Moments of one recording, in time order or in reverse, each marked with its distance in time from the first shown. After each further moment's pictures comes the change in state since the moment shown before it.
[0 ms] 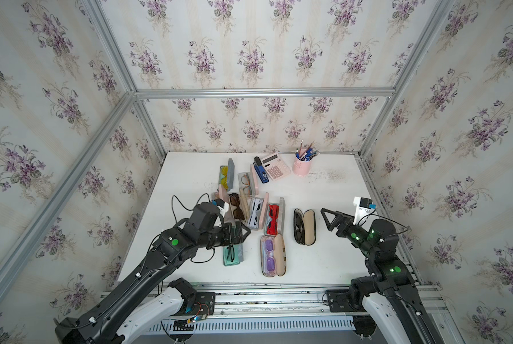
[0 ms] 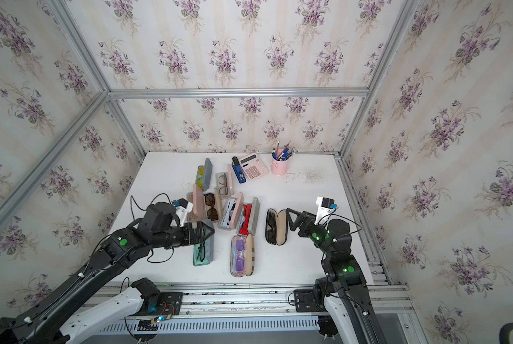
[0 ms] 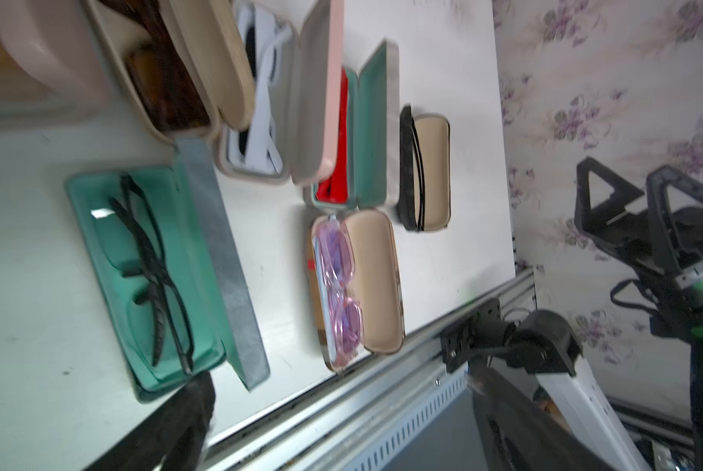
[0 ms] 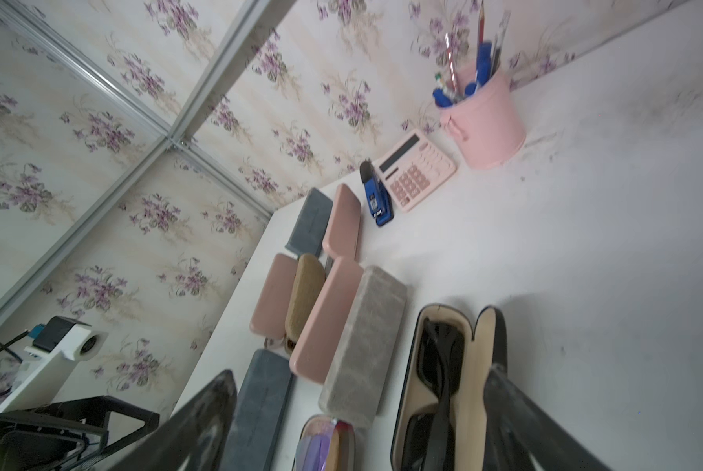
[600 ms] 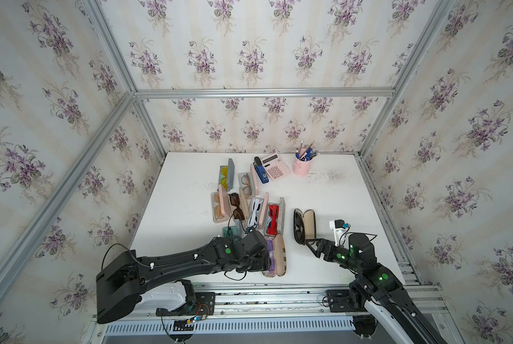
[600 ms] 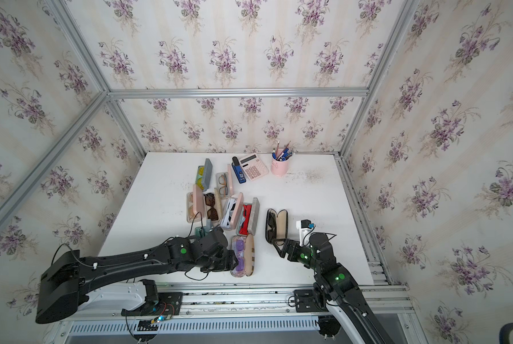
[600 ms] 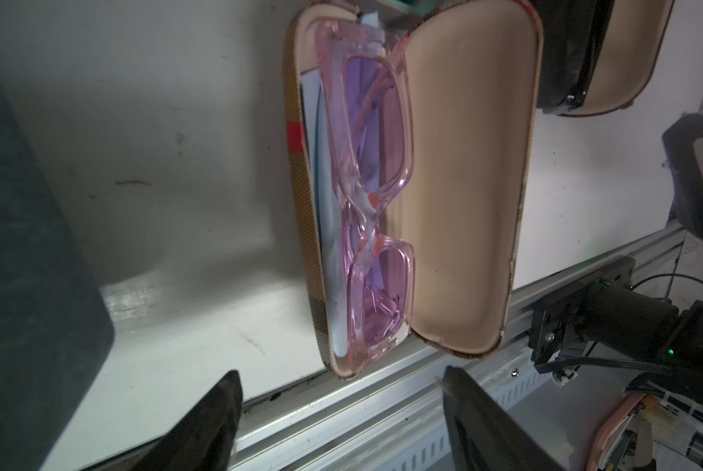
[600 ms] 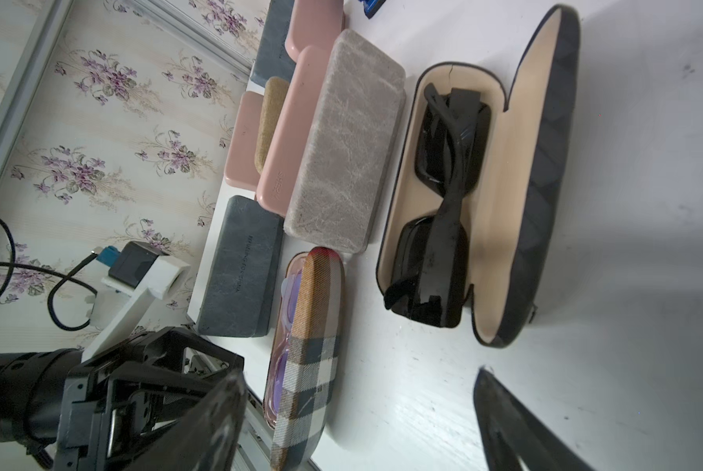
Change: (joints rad) left arm -0.395 0.414 -0.119 0.277 -0.203 -0.327; right arm 0.257 -0.071 -0.211 -0.113 -0.003 0.111
